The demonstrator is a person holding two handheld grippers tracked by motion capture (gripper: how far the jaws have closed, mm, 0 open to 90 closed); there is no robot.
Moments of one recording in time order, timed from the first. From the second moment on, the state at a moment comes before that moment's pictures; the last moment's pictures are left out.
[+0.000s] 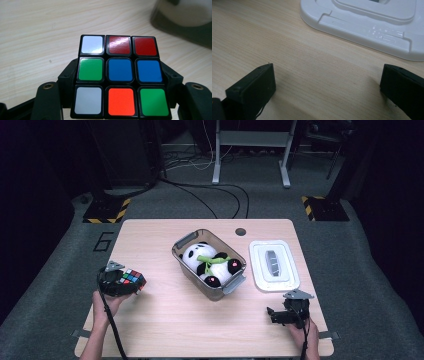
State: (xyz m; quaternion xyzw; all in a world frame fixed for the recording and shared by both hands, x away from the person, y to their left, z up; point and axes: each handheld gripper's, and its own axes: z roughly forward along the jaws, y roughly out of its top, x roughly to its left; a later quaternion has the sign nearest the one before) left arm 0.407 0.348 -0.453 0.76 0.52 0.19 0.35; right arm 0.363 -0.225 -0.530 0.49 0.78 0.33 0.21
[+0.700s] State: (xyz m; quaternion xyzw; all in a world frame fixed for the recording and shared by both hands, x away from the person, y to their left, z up) left arm 0.401 0.316 -0.404 0.78 0.47 0.19 0.37; right arm 0.363 -0.225 -0.530 0.49 0.78 0.33 0.21
